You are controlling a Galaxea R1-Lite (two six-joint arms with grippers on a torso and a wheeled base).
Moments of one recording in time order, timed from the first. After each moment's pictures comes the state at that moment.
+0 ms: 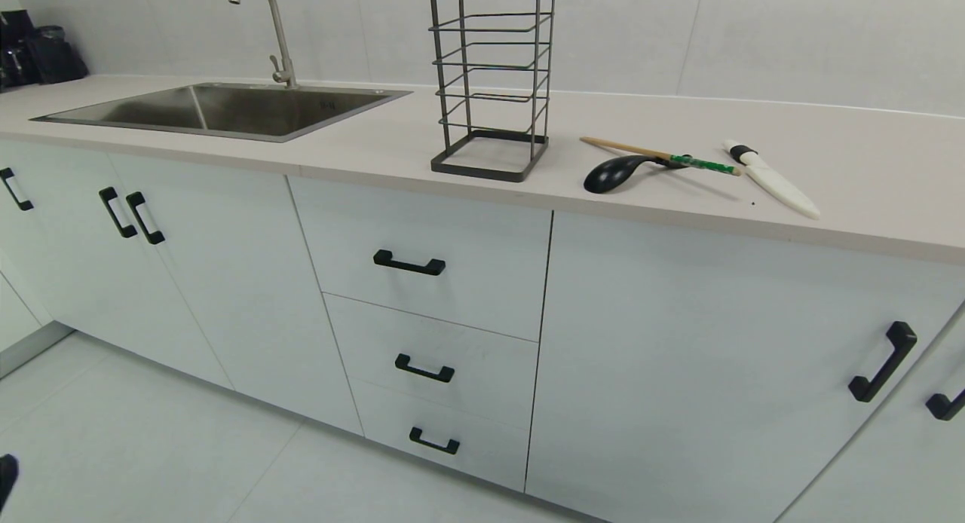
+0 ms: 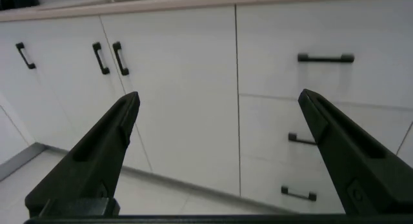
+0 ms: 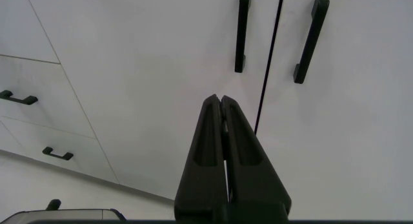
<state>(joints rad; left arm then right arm) 0.02 0.27 -0.18 -0.22 -0.02 0.15 0.00 0.00 0.00 0.01 -0.01 0.00</state>
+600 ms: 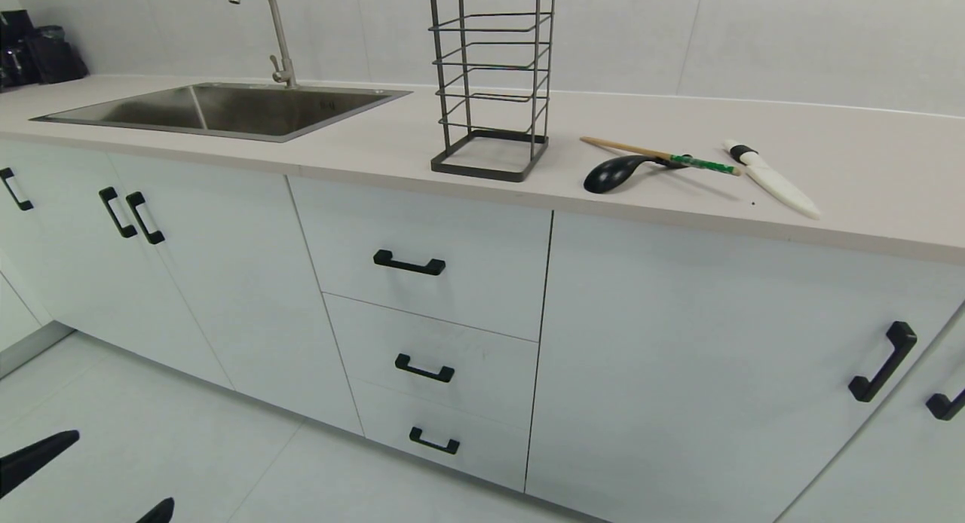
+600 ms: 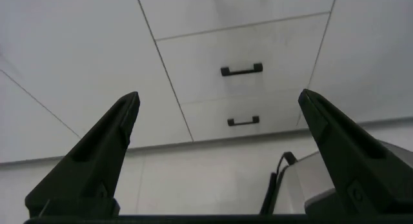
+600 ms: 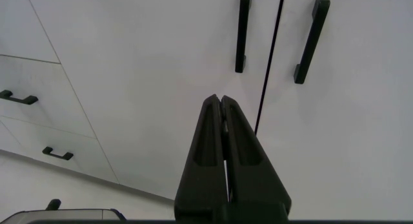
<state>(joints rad) -0.10 0.55 -0.14 -0.21 -0.24 0.21 0.00 0.00 0.00 0.01 -0.01 0.00</state>
